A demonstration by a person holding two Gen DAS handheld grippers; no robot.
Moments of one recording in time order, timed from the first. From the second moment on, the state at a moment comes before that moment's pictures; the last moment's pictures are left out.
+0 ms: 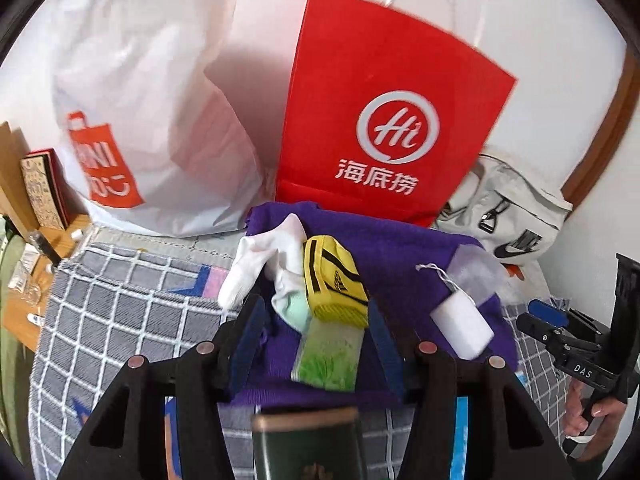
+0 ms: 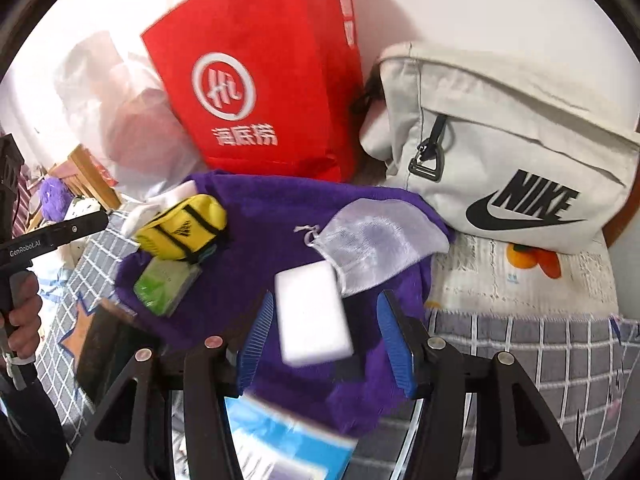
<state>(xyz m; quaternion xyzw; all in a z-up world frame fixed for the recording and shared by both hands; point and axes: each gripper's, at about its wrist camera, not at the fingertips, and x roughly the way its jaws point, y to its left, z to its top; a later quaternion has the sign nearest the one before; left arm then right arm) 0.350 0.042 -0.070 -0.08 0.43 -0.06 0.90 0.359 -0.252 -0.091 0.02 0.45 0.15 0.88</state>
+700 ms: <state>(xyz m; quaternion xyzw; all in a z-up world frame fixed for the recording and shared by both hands) 0.186 0.049 -0.088 -0.05 0.44 -0.05 0.89 0.199 -0.173 -0.093 0.02 0.43 0.22 0.88</state>
